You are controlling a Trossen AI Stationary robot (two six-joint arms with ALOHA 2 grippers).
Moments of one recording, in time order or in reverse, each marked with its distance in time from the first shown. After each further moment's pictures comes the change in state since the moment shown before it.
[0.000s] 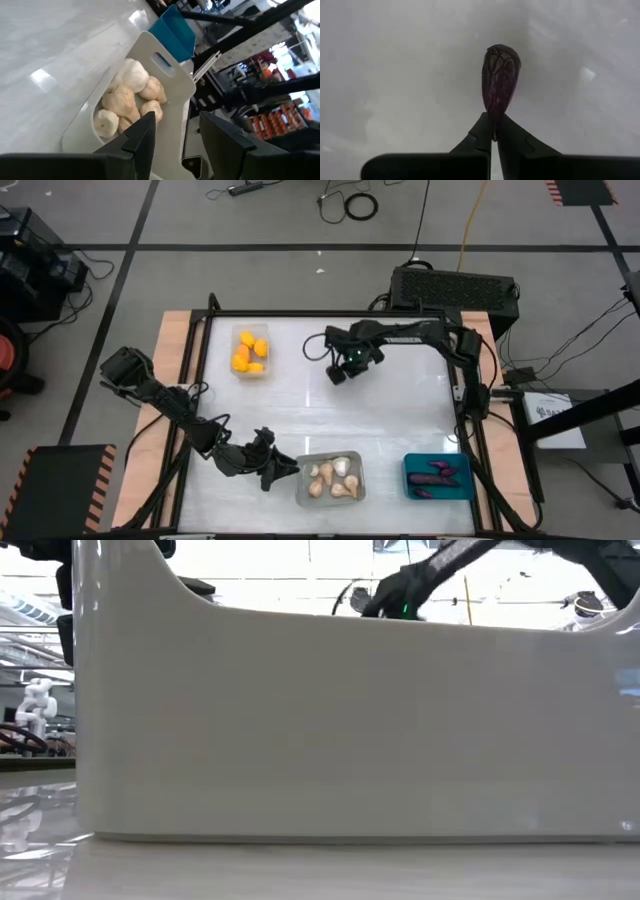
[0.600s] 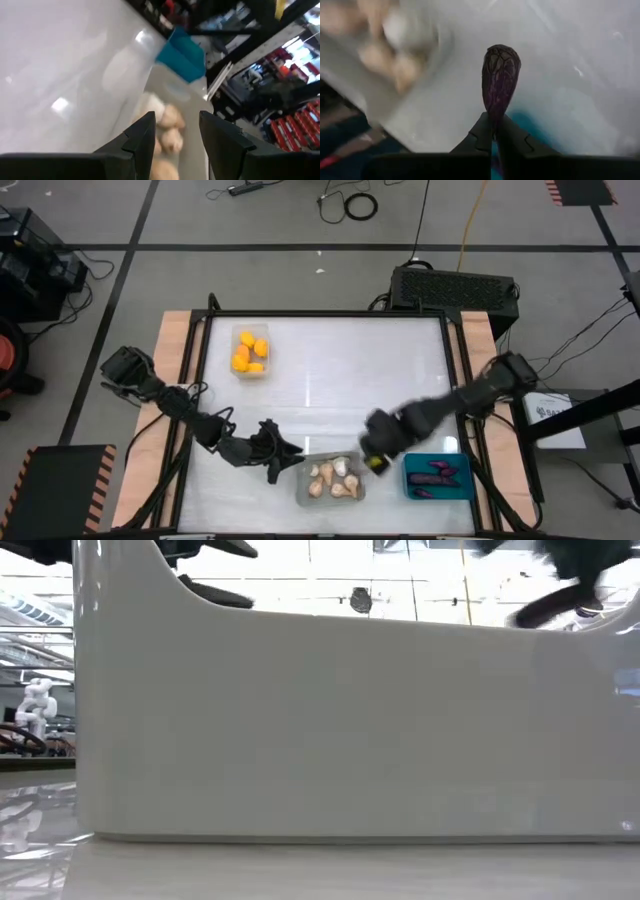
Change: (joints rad) left arm 0.075 0.000 0.000 0.020 -0.008 0.190; right arm 0.788 -0.340 0.002 -0.310 0.059 0.551
